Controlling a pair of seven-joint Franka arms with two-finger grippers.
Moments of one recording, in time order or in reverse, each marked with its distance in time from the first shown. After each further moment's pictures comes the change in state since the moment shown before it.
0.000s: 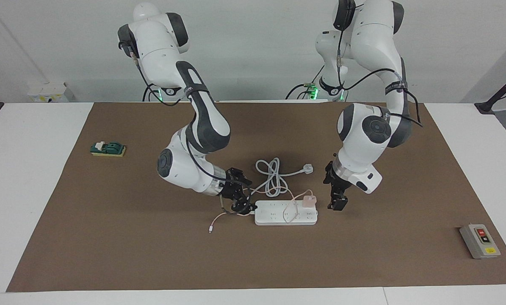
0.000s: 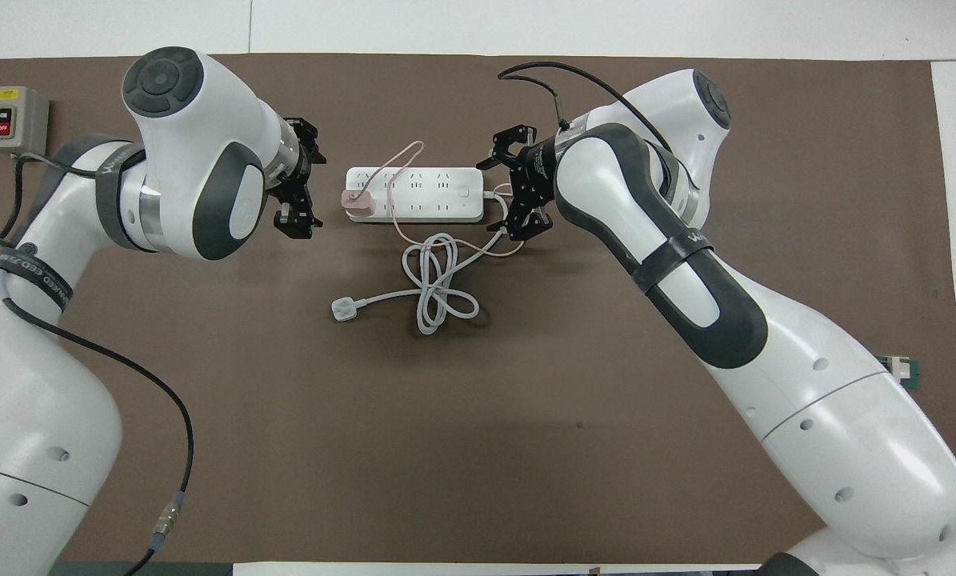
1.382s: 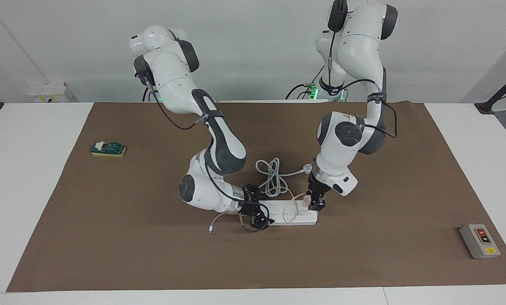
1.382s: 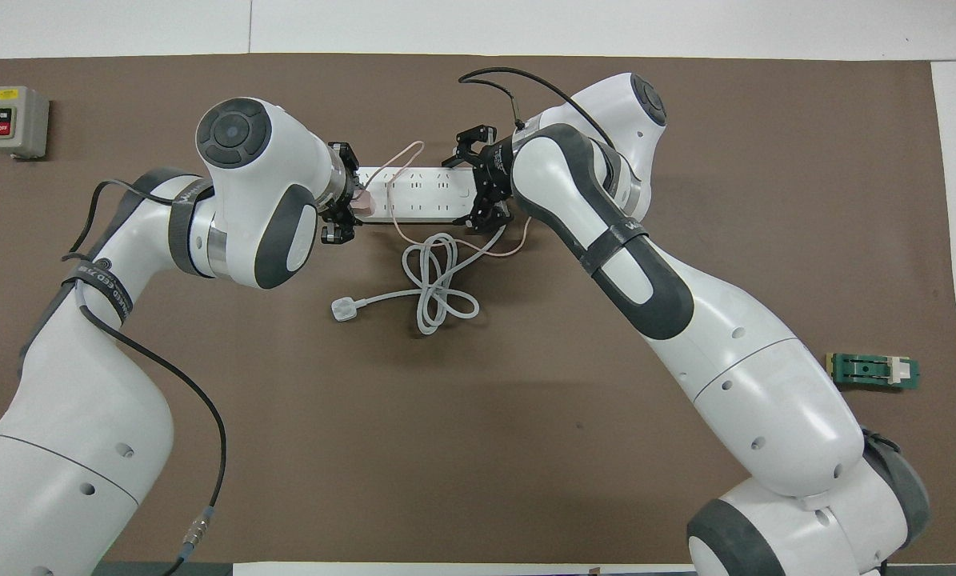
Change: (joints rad) left arm -0.059 0.016 0.001 -0.100 0.001 0.180 -0.020; right arm 0.051 0.220 0.004 0.246 0.003 -0.013 -0.009
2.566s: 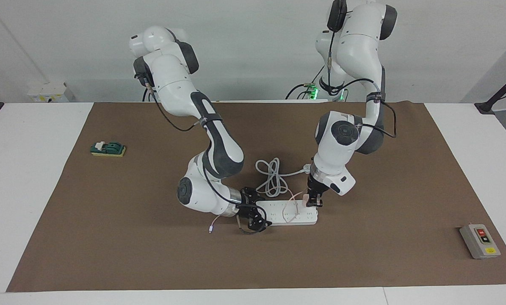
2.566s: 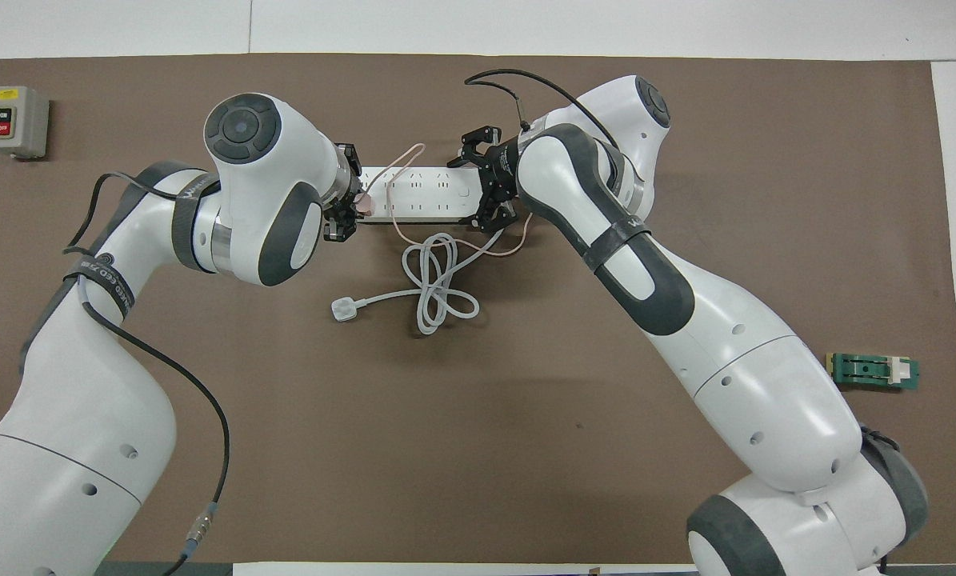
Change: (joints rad) left arm 0.000 0.009 -0.006 0.033 0.029 -0.041 0.000; right arm -0.003 0.011 -0.008 0.001 0.010 0.003 -0.025
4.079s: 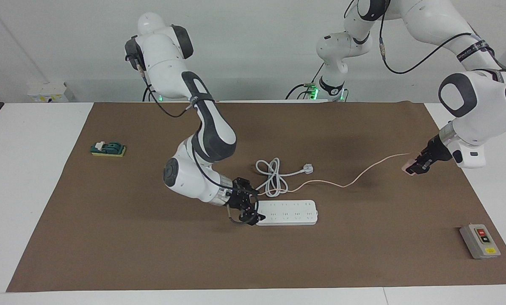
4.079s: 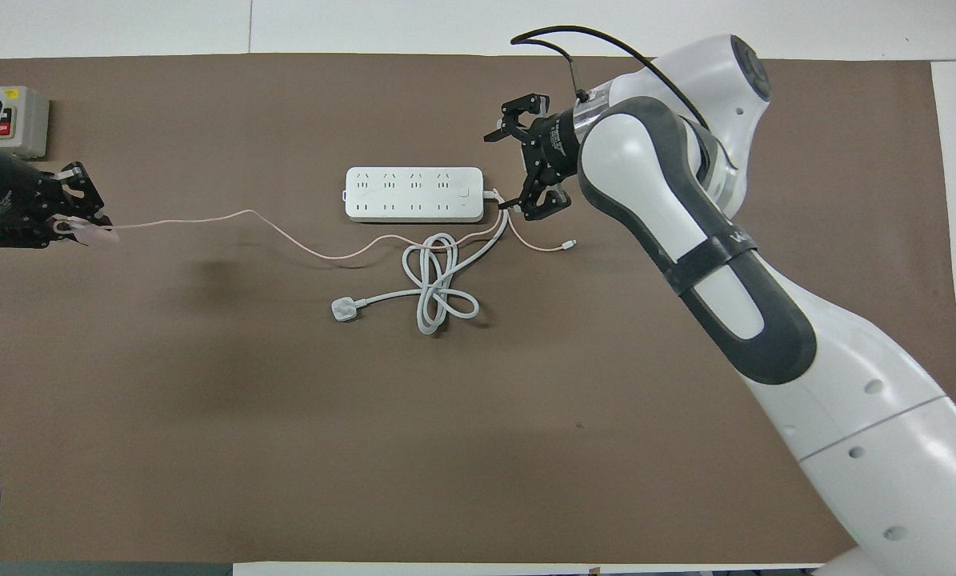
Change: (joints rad) left arm 0.474 -0.213 0.021 0.013 -0.053 -0.467 1.387; right arm -0.080 -0.369 -0.018 -0.263 -0.071 -0.078 -0.028
